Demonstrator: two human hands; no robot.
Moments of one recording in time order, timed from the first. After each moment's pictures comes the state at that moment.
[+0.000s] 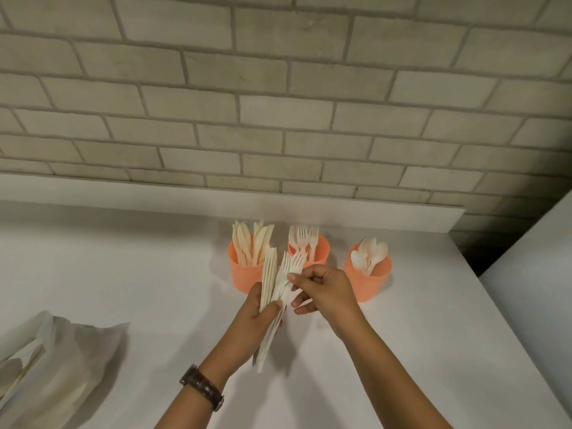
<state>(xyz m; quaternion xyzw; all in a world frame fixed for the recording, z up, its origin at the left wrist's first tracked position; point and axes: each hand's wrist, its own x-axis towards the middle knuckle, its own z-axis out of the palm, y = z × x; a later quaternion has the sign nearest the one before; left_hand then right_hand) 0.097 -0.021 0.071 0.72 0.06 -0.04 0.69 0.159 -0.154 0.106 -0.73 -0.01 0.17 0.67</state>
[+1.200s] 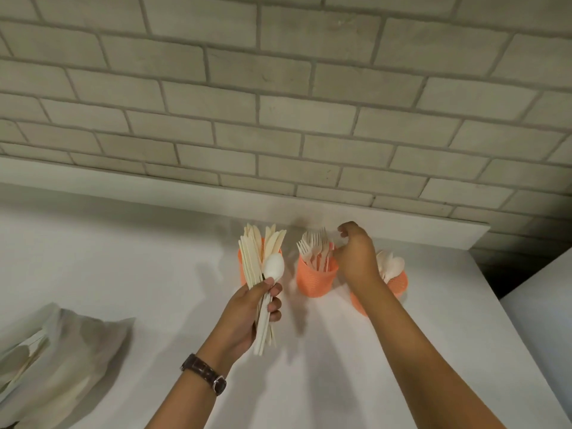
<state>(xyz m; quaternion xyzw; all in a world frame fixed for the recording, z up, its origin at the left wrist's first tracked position) 0.125 -0.004 0.074 0.45 0.13 -0.02 0.88 0.279 -0.162 0.080 -0.92 -0.07 -0.05 0.39</state>
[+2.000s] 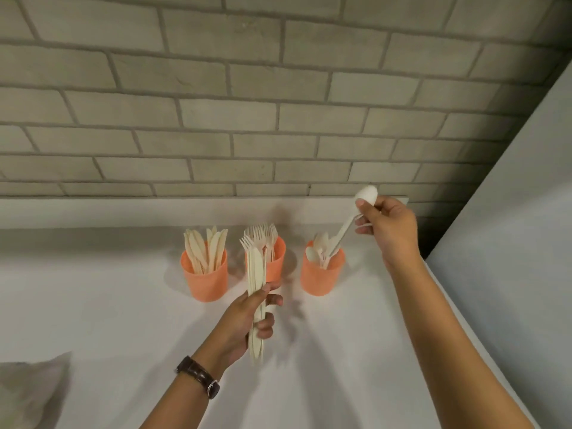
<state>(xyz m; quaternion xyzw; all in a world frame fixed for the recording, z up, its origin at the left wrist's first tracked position) 0.128 -0.064 0.067 0.51 0.10 -0.17 0.84 0.220 -0.278 0.174 -0.74 0.07 -0.14 0.66</state>
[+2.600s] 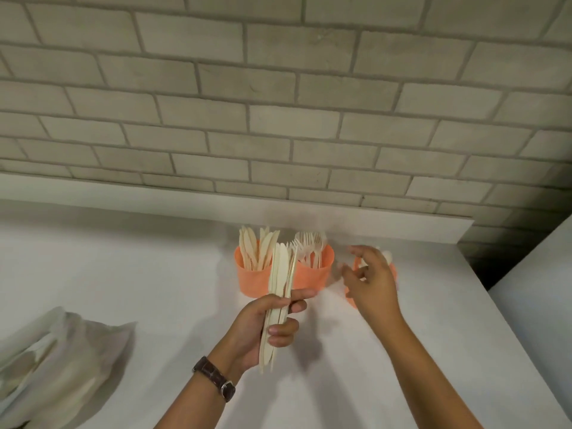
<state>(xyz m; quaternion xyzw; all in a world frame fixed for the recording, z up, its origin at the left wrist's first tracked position) 0.103 -0.020 0.082 0.36 0.03 -0.23 0.91 0.185 -0.199 0.101 -0.83 -0.08 -0.11 0.54</state>
